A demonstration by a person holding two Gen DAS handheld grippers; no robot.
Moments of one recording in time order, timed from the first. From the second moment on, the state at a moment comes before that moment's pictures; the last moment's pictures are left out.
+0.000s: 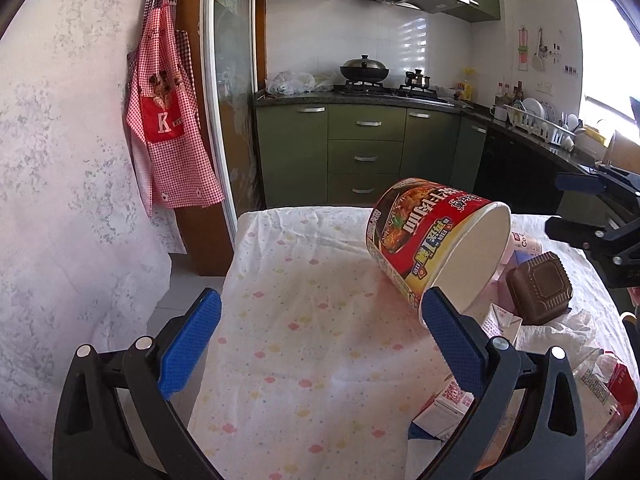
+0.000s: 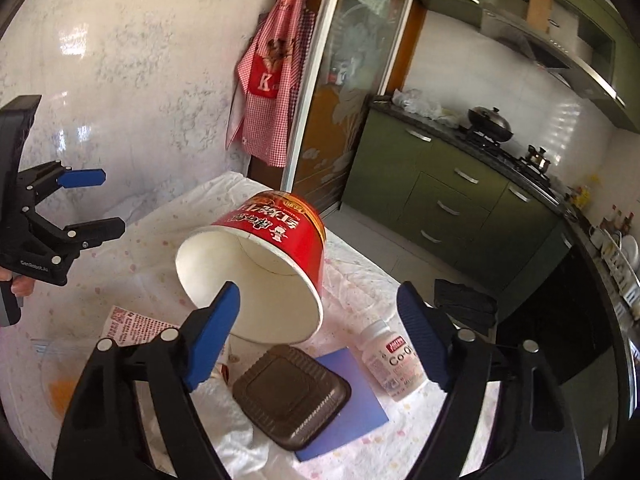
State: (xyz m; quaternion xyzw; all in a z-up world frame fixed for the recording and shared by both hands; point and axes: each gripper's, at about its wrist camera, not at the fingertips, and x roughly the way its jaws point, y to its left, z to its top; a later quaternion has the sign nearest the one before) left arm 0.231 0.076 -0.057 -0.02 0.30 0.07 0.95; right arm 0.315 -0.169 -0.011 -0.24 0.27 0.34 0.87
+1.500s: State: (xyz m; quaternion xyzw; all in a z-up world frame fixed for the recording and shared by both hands) left arm 0.203 0.032 -0.051 0.00 0.24 -0.10 0.97; right arm 0.246 -0.590 -0.027 0.16 0.55 -0.08 0.81
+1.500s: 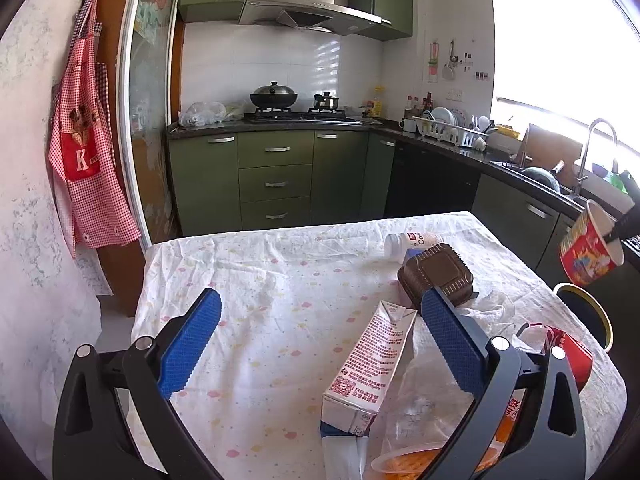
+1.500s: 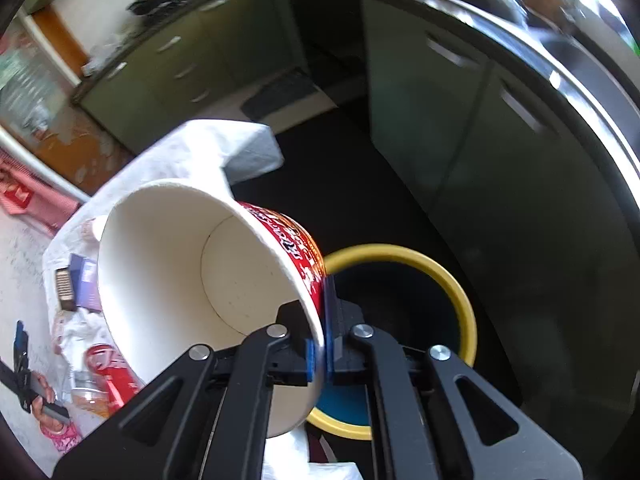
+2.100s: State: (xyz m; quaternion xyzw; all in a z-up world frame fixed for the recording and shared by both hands) left arm 0.202 -0.002 -0.037 0.04 0.29 -0.15 0.95; right arm 0.246 -0.654 -0.171 0.19 0.62 -0.12 0.75
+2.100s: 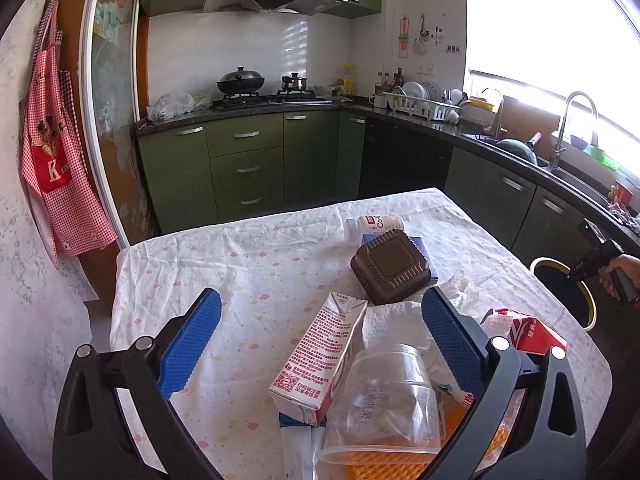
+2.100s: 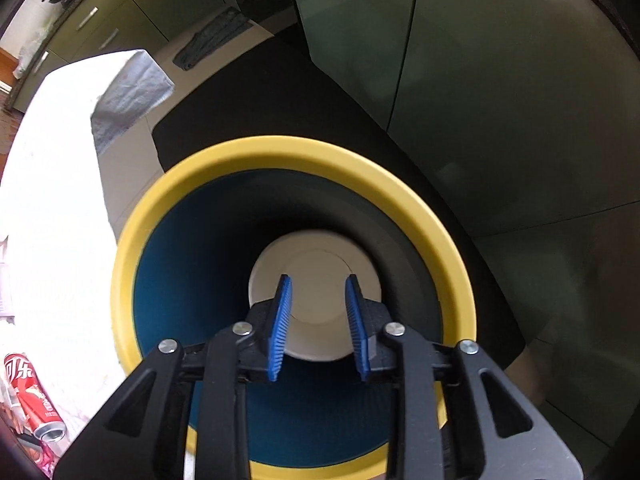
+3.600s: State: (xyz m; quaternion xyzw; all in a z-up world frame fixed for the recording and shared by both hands) left arm 0.327 -0.018 -0.115 0.11 0.57 -0.25 0.78; right arm 0.221 -0.573 -0.154 0.19 0.58 -0.01 0.79
